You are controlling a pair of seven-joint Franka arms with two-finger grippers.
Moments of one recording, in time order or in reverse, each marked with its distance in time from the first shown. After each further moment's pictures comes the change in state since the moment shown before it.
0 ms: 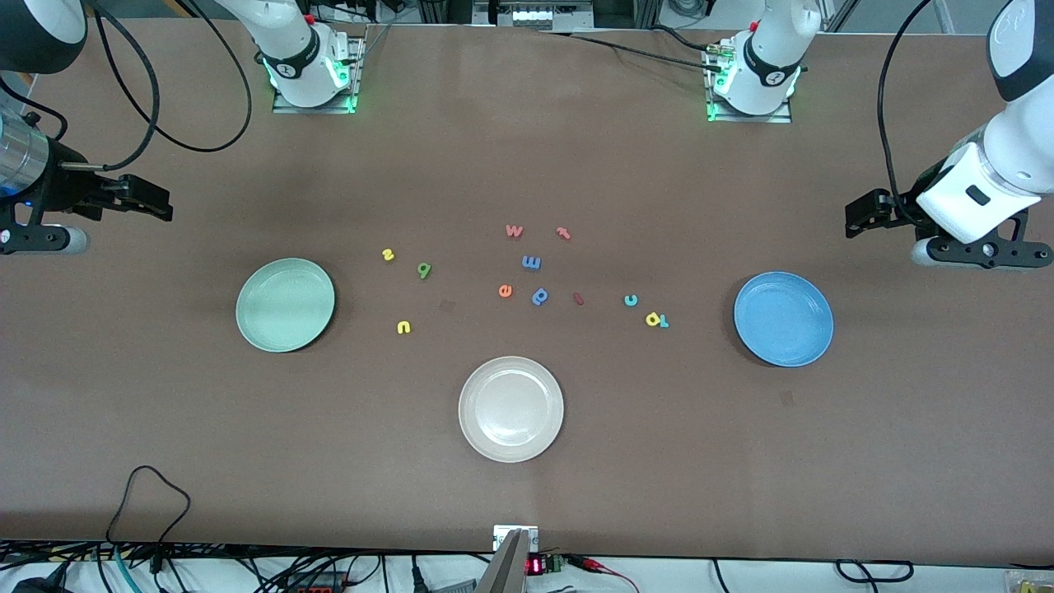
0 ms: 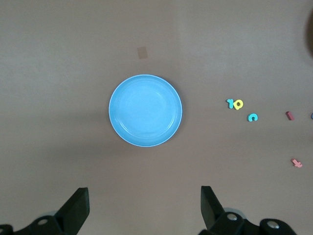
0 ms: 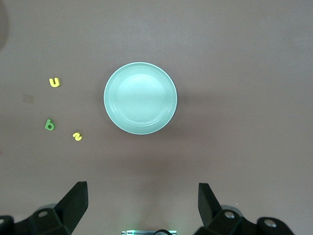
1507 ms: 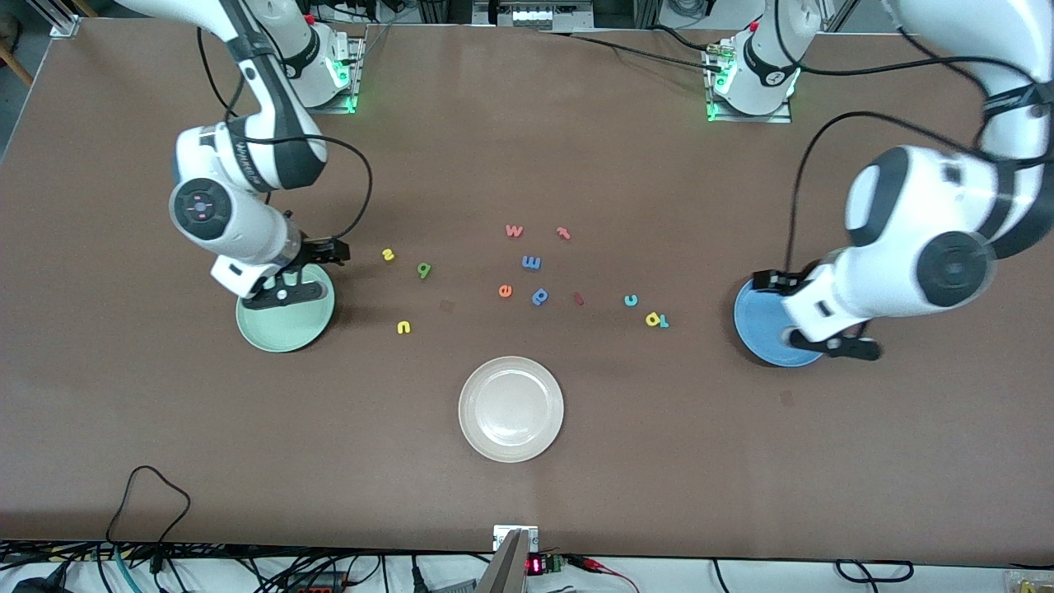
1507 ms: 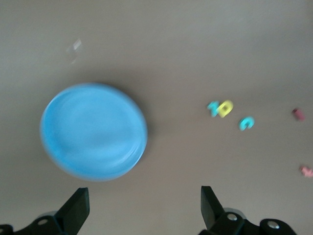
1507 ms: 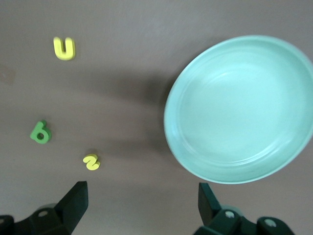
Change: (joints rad) left arm -0.139 0.369 -0.018 0.105 -0.011 0.127 -0.013; right arm 0.237 0.151 0.019 -0.545 0.042 0.642 0.057
